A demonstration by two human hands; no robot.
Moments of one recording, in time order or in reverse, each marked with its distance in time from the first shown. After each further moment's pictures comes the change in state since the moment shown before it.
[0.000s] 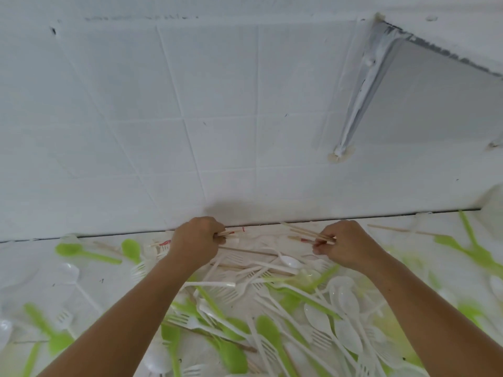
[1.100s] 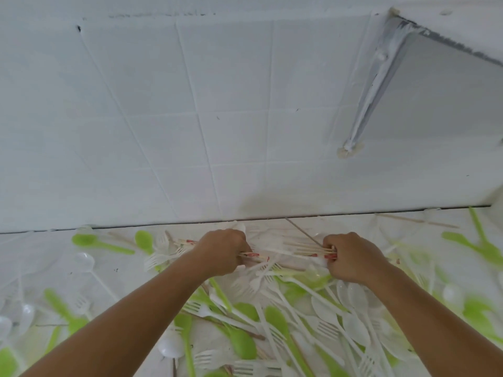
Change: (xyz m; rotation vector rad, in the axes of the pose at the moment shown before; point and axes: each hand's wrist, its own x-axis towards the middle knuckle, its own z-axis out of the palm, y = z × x) left_hand -0.013 0.017 0.008 0.171 -0.415 0.295; right_hand -0.025 -0.006 0.020 -0.413 -0.117 0.057
